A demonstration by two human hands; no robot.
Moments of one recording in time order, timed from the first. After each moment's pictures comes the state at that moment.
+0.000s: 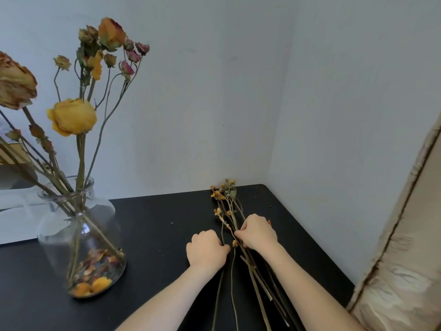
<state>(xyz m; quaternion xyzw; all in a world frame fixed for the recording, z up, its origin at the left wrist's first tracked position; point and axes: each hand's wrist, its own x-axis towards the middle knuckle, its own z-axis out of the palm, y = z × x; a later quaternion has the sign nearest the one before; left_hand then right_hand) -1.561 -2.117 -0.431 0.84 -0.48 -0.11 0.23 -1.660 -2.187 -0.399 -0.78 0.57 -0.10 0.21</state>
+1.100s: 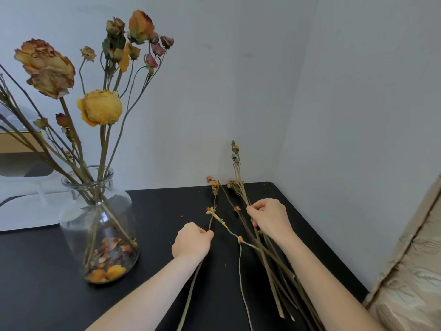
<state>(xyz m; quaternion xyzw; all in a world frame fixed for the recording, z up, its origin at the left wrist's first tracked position) -1.523 -2.090 -0.418 0.83 -0.35 -0.22 0.37 -1.666 -2.172 -0.367 -0.75 0.52 -0.27 0.31</state>
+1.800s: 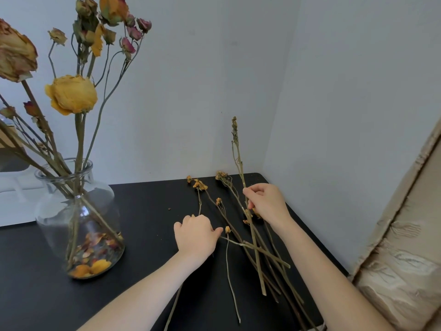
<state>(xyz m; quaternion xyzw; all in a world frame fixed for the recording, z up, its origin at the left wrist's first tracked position) -1.552 -2.101 -0.420 0.84 -0.51 -0.04 0.17 -1.683 -2.182 -0.363 -0.71 0.49 -0.36 0.36</state>
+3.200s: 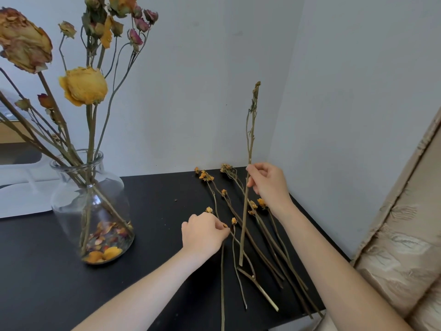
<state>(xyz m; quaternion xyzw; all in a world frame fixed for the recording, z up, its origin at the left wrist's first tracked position) -1.558 -2.073 -0.414 0.80 -0.52 -0.15 0.26 -1.672 -2.175 -0.350 -0.67 0.42 -0.45 0.41</state>
